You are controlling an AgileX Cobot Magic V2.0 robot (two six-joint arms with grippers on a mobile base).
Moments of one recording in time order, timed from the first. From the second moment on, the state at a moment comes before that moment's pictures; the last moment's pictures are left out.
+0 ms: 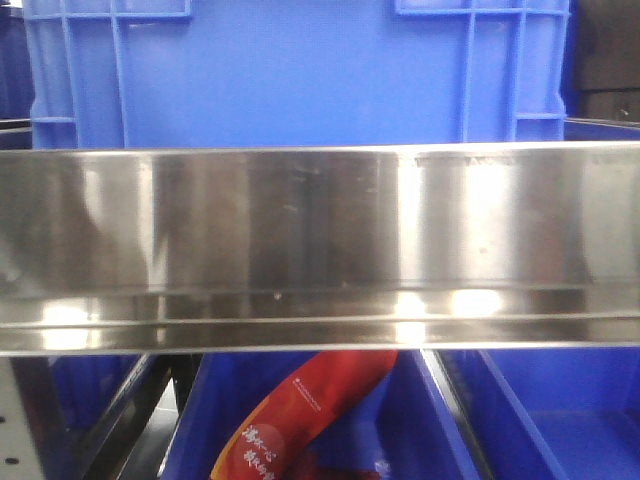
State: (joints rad) left arm 0.04 0.41 -0.59 -0.07 0.26 0.09; right arm 0.07 0.34 -0.47 0.15 0.09 -0.09
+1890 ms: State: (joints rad) left arm -0.52 1.06 -1.11 -0.07 0.25 0.11; right arm 0.46 0.97 -1.04 0.15 0.15 -0.09
